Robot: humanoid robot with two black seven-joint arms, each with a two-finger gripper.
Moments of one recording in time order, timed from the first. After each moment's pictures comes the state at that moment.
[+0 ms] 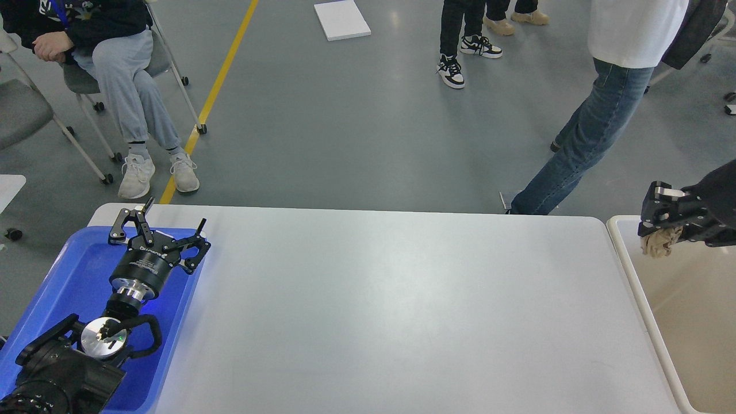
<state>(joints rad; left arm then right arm) -0.51 0.28 -1.02 -0.35 -0.22 -0.79 -0.19 2.13 -0.89 -1.07 1.42 -0.24 0.53 -0.27</state>
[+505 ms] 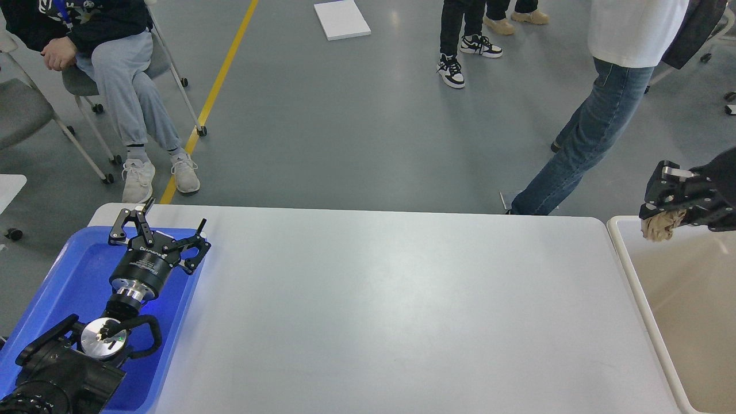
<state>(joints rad) -0.51 0.28 -1.02 -0.35 -0.22 -0.79 -0.19 2.21 -0.90 -1.10 1.42 -0.19 0.54 -0.27</state>
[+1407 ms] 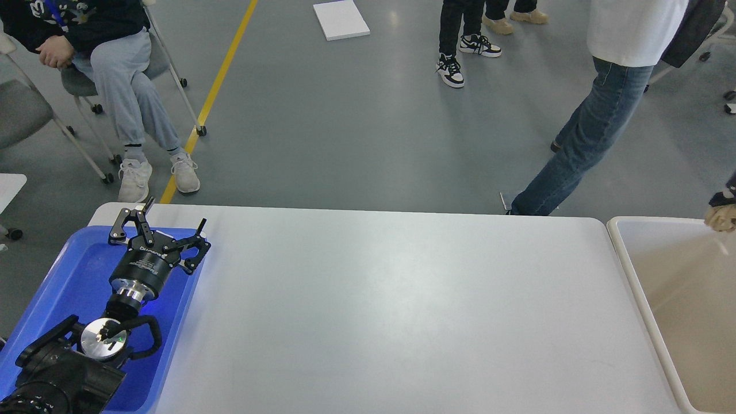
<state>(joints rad) -0.51 0.28 -1.02 -0.35 -0.22 -0.79 -0.19 2.05 -1.24 -0.93 1.27 -0.18 0.52 -0.27</state>
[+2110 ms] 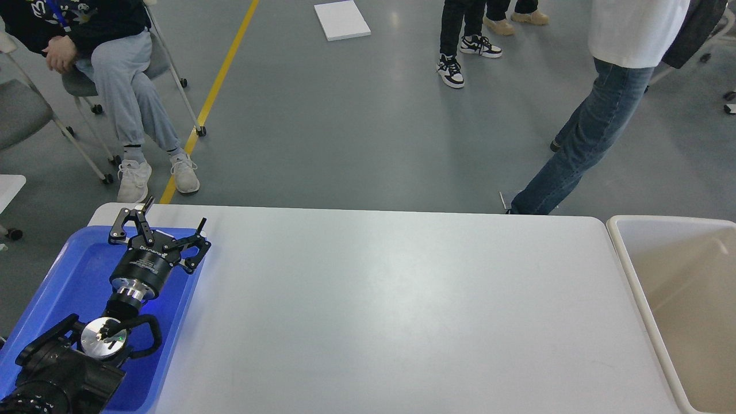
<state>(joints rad) -0.51 0.28 -1.02 -0.34 -0.22 -0.79 -0.19 1.45 -1.28 -0.50 1.03 0.01 0.44 -0.24</state>
